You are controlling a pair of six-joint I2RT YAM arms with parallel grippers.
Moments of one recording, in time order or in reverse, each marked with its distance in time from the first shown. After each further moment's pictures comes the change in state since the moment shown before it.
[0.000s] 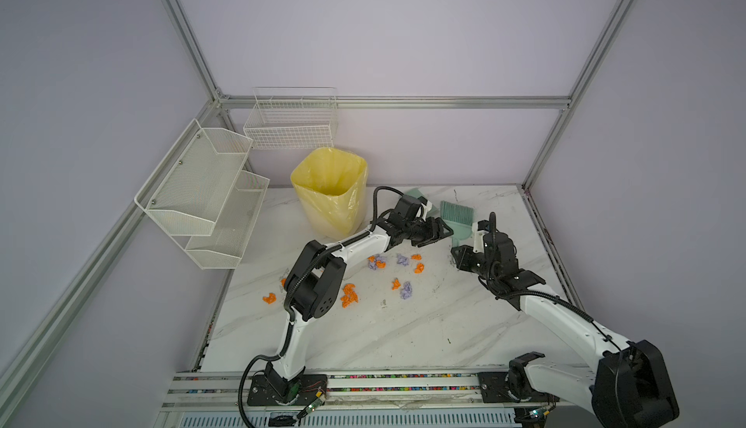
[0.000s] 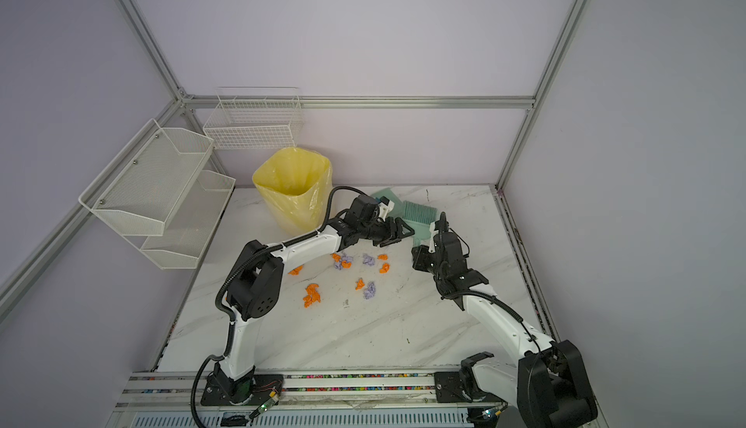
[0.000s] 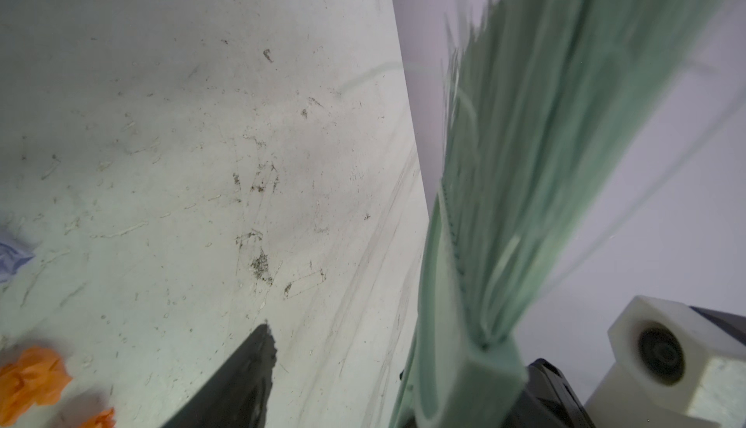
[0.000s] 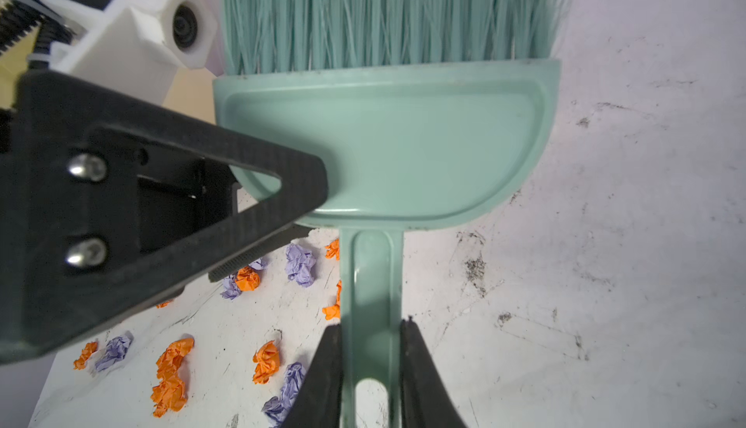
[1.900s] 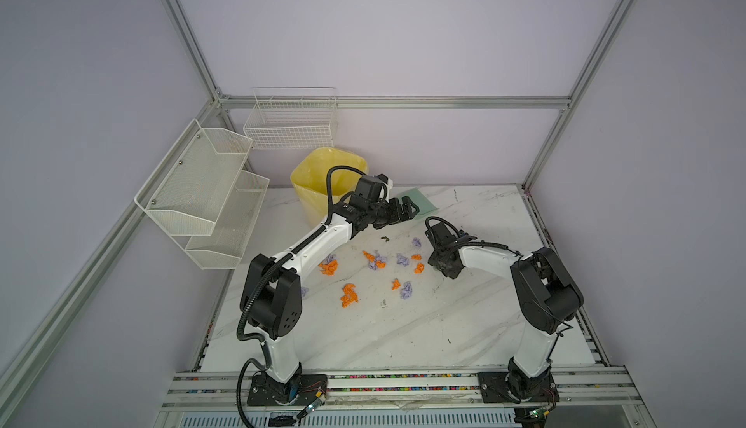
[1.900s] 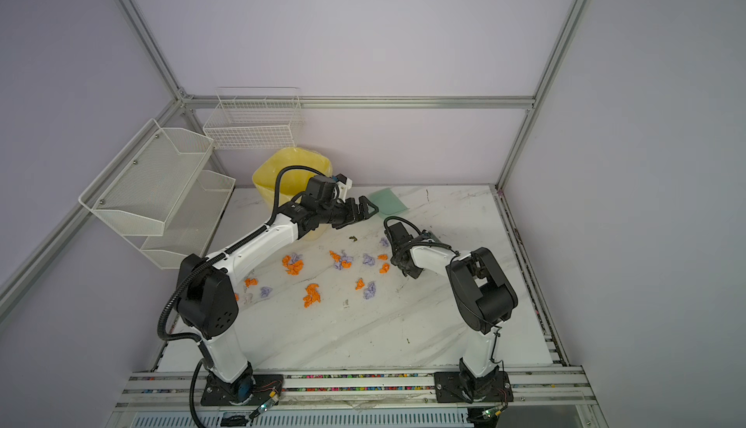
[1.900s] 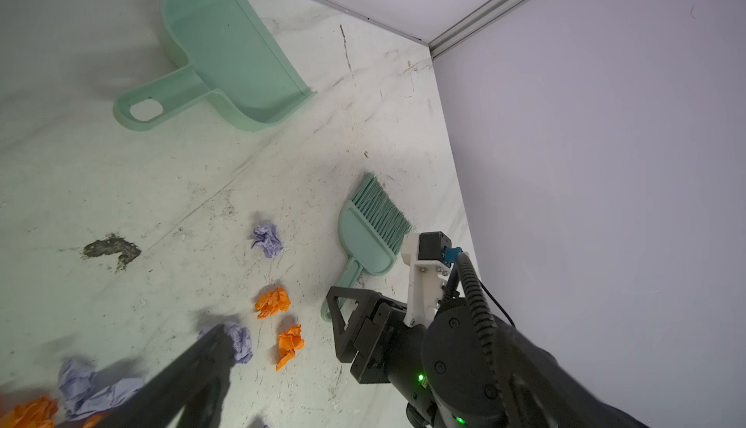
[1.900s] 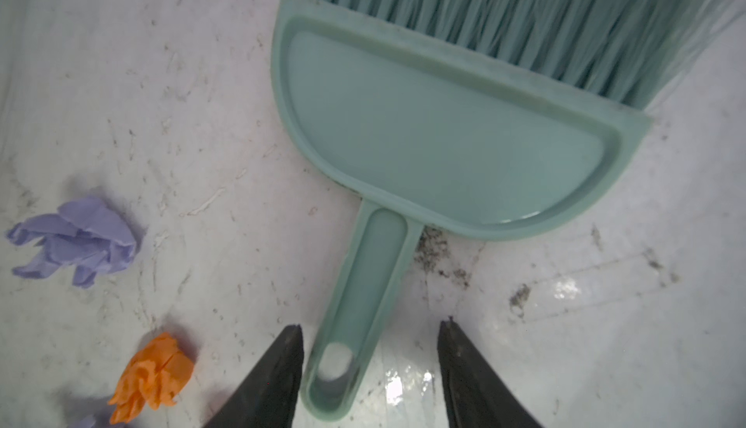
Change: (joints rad) left arm 0.177 -0.299 -0.088 -0.268 -0.157 0.201; right arm 0.180 0.689 0.463 -0.421 0.394 0.570
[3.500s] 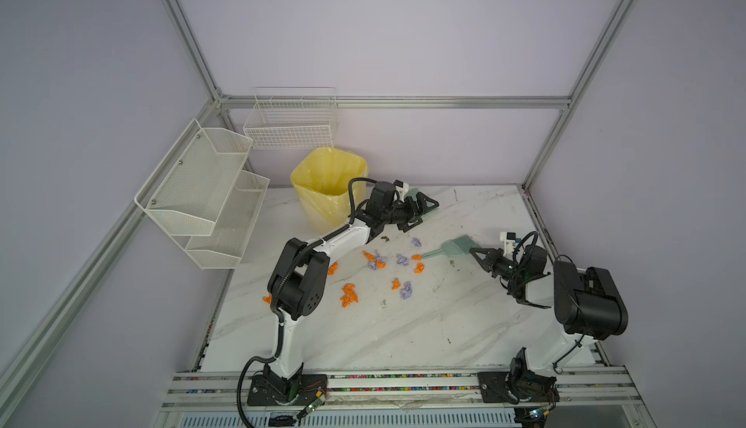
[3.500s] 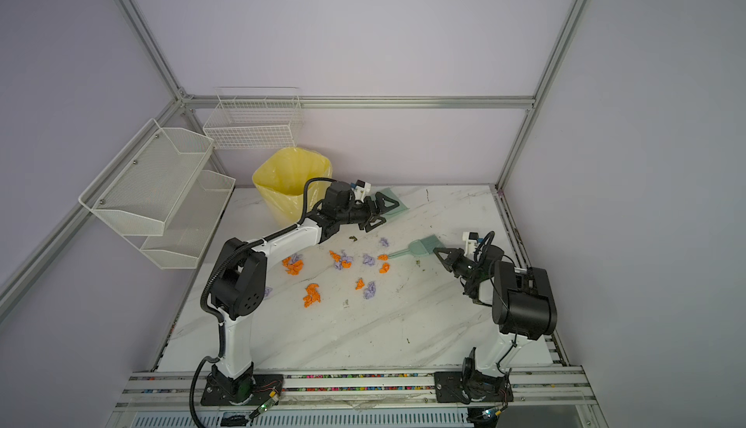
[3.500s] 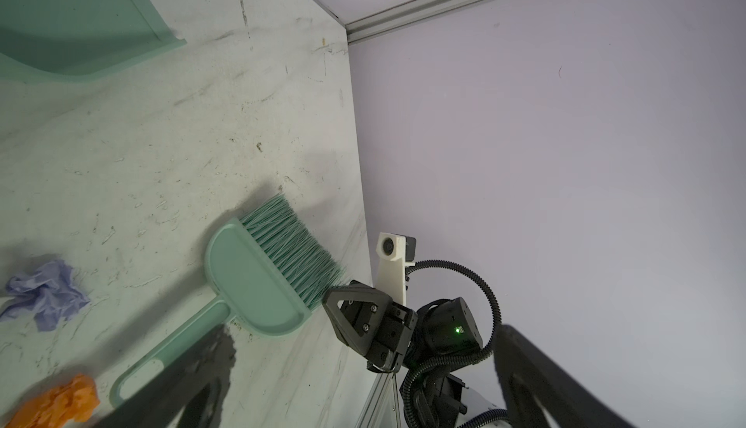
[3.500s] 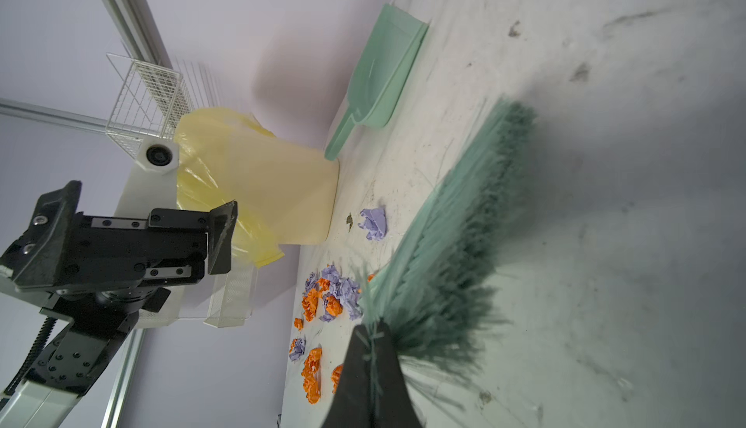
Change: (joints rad) left arm -0.038 0.220 0.010 0.451 0.224 -0.401; right arm -0.745 -0.108 -0.665 1.358 -1.248 -0.191
